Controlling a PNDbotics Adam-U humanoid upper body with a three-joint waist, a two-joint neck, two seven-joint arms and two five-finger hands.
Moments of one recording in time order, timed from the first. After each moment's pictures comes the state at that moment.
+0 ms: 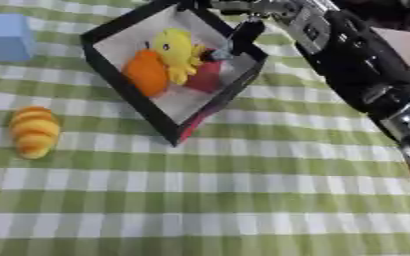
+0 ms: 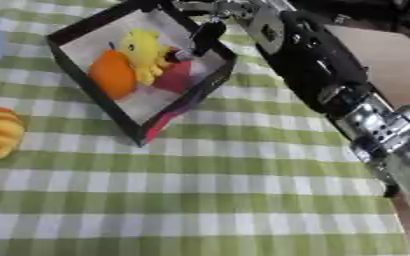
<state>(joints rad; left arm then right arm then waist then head) -0.43 0.45 0.10 -1.98 0.08 -0.12 0.60 -0.70 -0.85 0.16 -1.34 0.55 -0.46 0.51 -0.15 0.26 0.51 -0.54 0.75</state>
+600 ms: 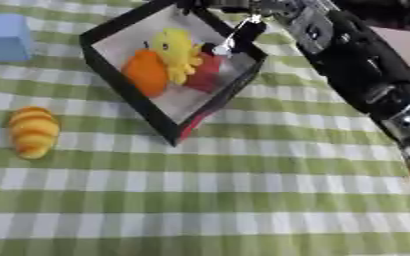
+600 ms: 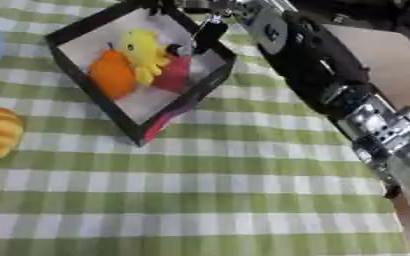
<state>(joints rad) -0.41 0.45 0.10 -1.98 0.08 -0.13 0.61 -0.65 -0.88 0.14 -1.45 0.35 -0.40 0.40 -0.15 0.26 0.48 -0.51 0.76</state>
